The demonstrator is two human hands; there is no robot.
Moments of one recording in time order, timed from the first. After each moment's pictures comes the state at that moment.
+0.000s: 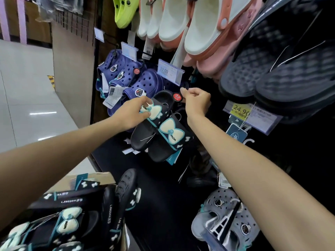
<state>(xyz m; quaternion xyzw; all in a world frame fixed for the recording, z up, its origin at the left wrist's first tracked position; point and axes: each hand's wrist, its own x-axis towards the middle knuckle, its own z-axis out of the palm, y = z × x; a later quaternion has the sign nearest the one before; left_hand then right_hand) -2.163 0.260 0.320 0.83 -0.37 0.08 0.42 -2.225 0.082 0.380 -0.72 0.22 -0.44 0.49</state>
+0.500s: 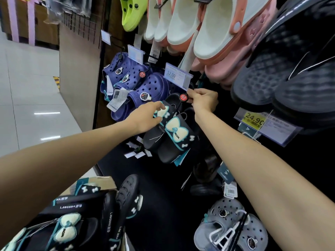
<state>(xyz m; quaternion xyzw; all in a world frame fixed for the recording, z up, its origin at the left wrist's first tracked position) -2.150 0.234 0.320 0.83 -0.39 0.08 0.38 -2.197 0.063 0.392 -0.72 0.22 -0.42 0.51</state>
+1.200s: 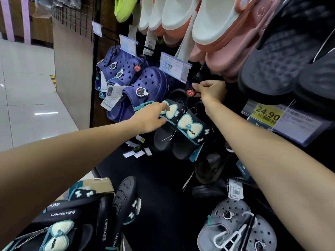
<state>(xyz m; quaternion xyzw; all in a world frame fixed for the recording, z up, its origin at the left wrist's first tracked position) -2.134 0.194 0.308 0.85 -0.41 0.08 0.32 -2.177 0.017 0.395 -0.76 0.21 -0.39 0.47</state>
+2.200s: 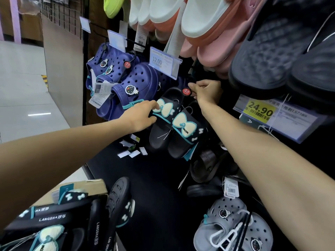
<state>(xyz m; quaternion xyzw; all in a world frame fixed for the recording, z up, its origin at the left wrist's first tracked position) -2.120 0.189 0.297 0.85 -0.41 0.09 0.32 -2.169 -0.009 0.383 -0.76 0.21 -0.41 0.46</state>
